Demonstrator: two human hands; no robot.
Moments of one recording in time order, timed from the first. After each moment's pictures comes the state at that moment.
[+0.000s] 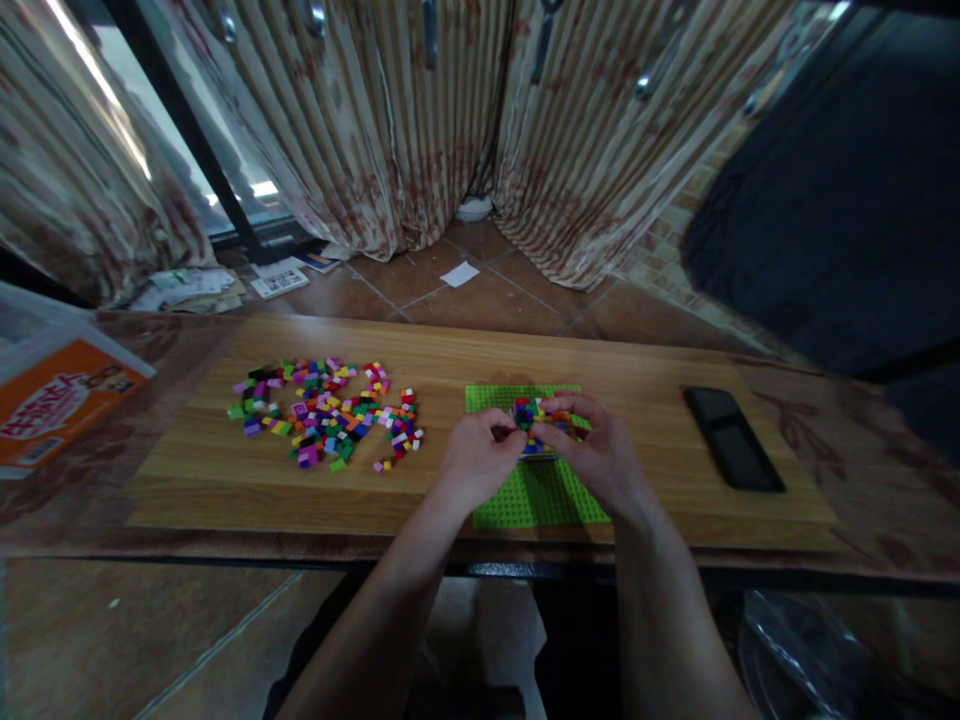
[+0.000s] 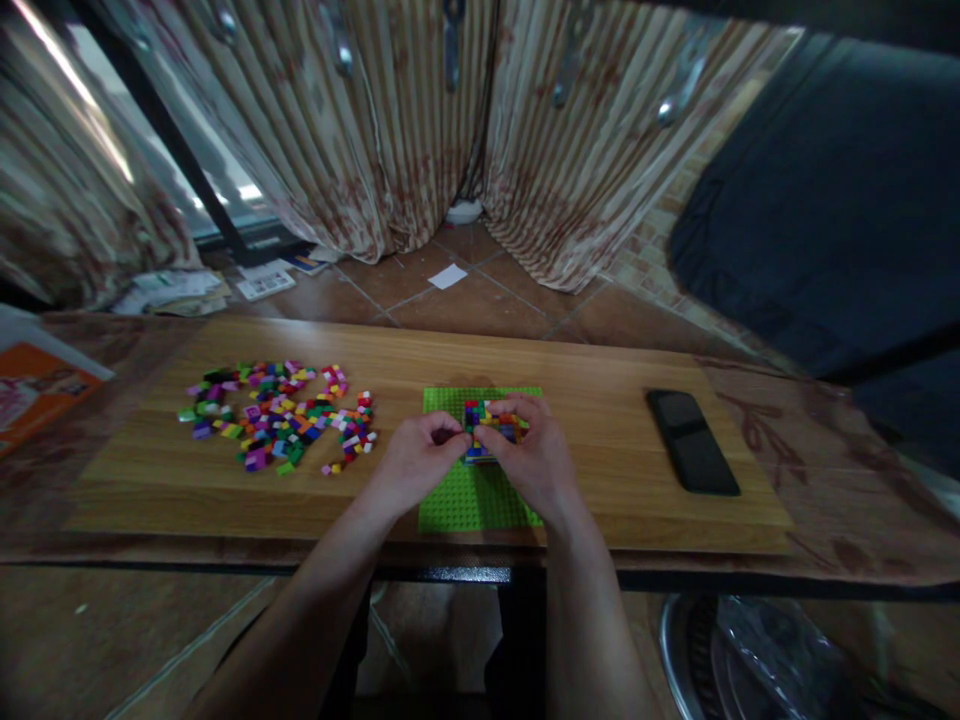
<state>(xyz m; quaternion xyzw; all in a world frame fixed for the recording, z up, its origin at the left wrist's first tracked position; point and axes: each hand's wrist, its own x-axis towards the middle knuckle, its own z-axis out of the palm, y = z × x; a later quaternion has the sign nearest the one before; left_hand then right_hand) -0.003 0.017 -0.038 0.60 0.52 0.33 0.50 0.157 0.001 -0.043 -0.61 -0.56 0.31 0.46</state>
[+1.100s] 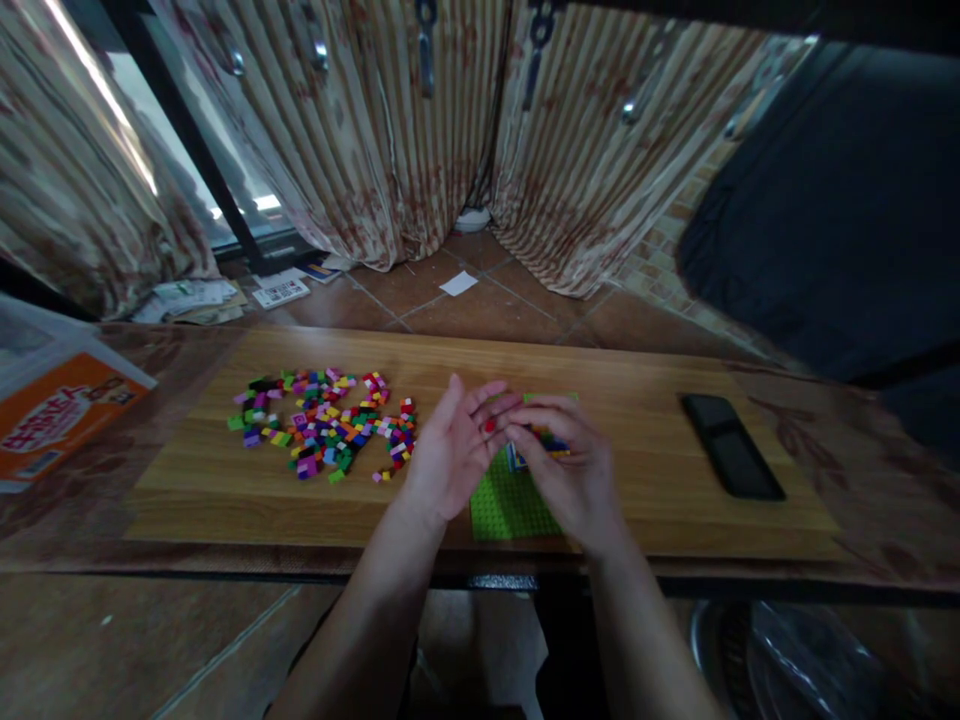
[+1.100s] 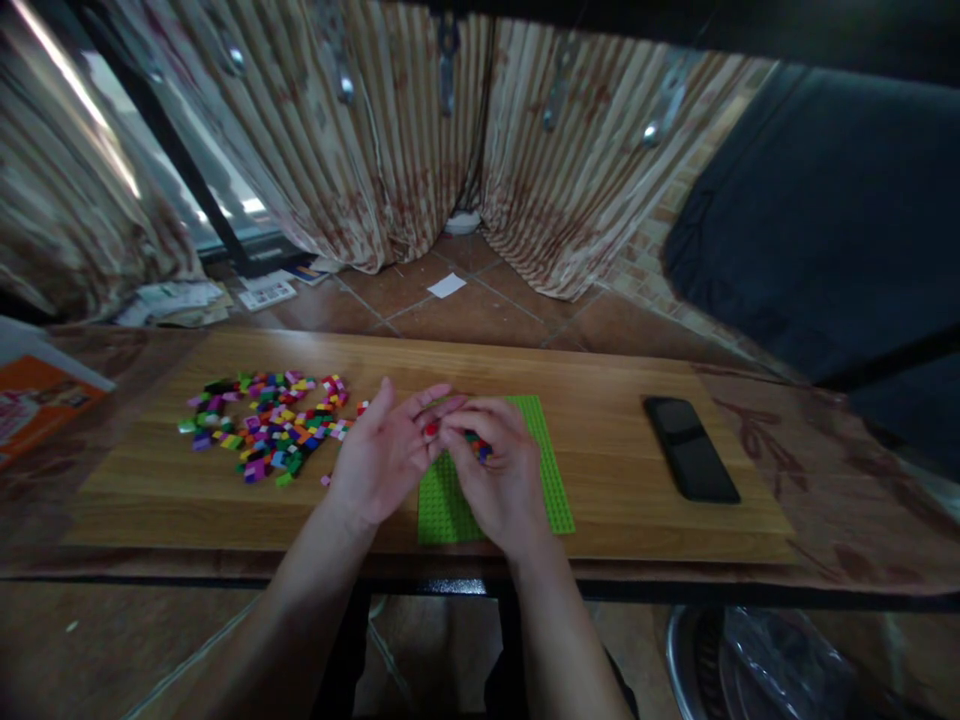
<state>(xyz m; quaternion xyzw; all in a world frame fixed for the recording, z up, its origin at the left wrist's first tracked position) -0.023 0.021 -0.006 0.18 0.27 0.47 0.82 0.112 -0.010 -0.013 -0.54 -0.65 0.18 0.50</state>
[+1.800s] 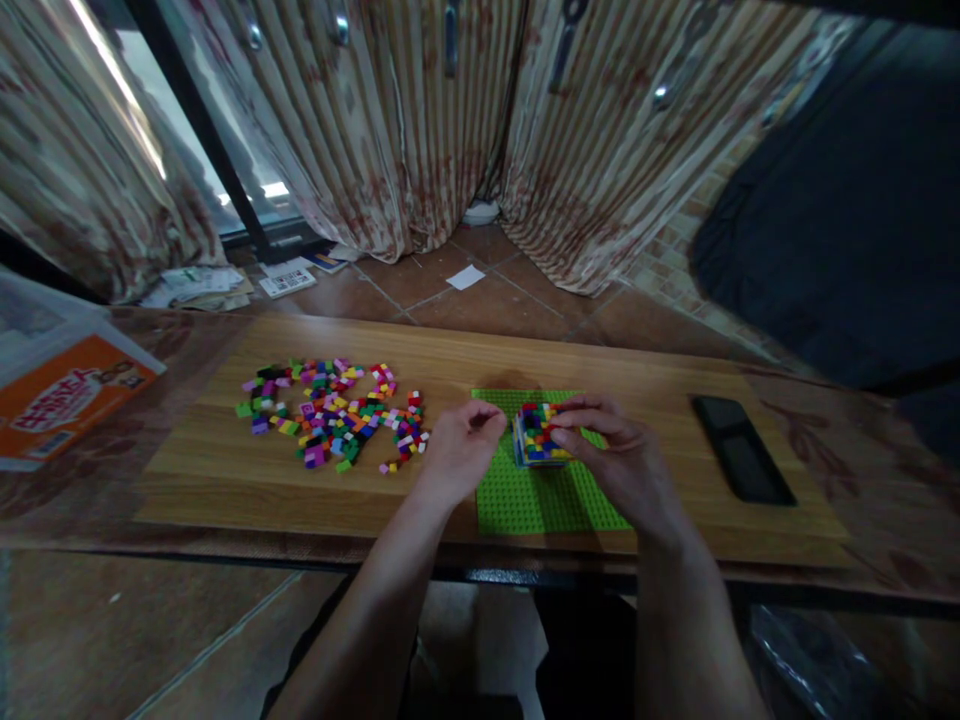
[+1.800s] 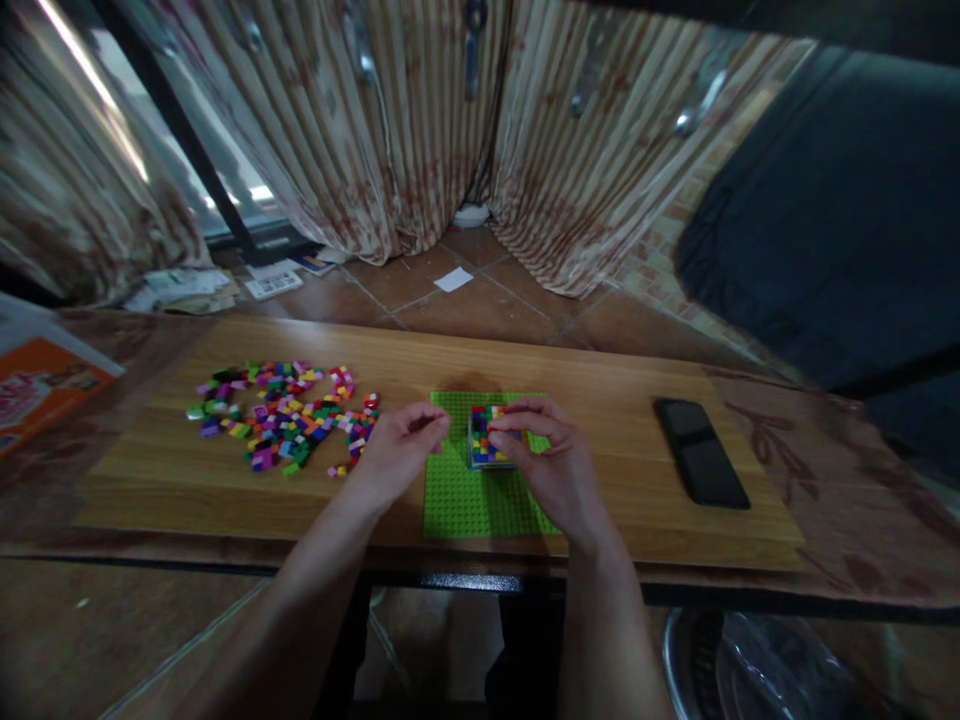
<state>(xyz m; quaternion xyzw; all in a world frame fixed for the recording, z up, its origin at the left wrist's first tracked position) -0.023 0.026 -0.039 0.52 0.52 0.41 0.54 0.160 -0.005 -0.026 -0.54 -0.60 0.32 0.49</state>
